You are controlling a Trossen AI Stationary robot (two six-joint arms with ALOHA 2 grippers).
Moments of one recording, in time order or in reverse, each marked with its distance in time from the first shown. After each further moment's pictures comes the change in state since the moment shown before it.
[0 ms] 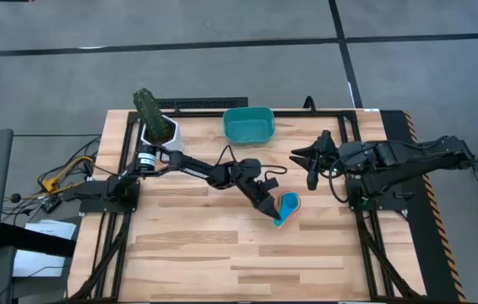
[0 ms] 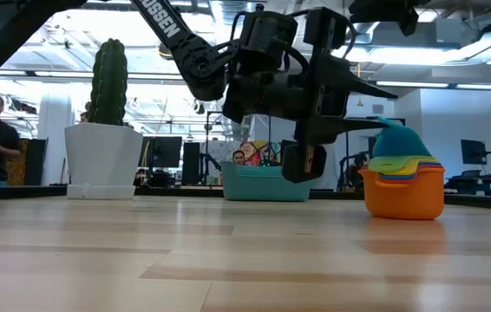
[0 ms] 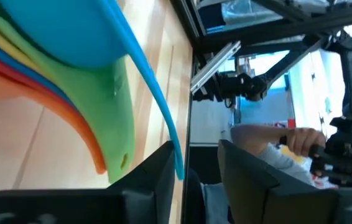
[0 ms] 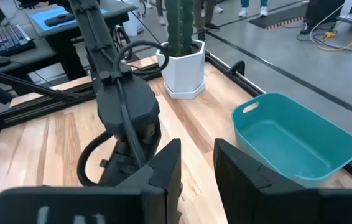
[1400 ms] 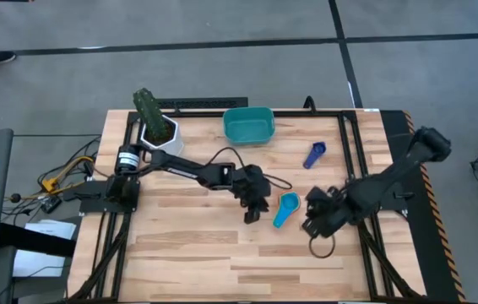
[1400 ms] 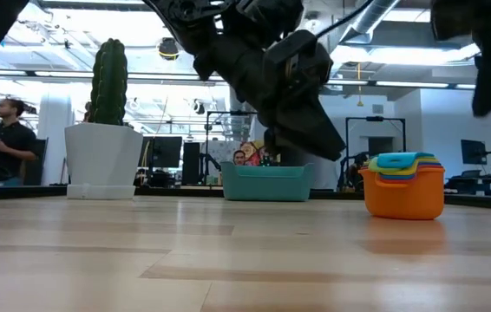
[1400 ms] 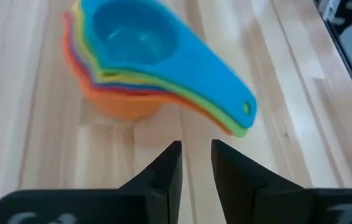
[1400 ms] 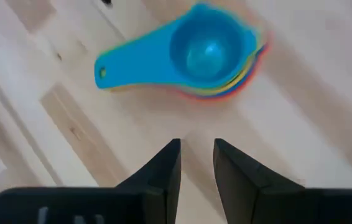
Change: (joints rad) left arm -0.065 -0.171 0.000 -0.580 -0.488 0.995; right arm 0.453 0.392 -0.001 -0.515 -0.145 0.975
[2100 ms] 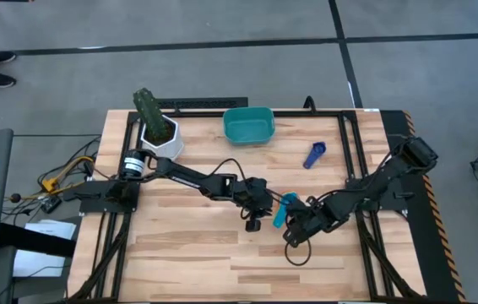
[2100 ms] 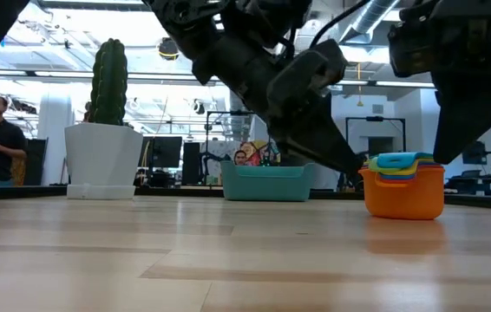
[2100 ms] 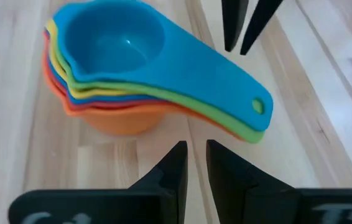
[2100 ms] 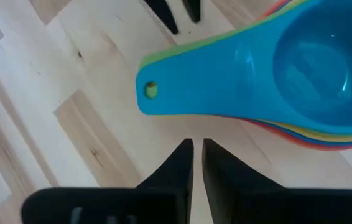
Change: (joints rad) left arm -0.061 0.054 -0.001 0.086 -0.149 0.145; right arm -0.071 0.238 0.001 0.323 -0.075 -0.136
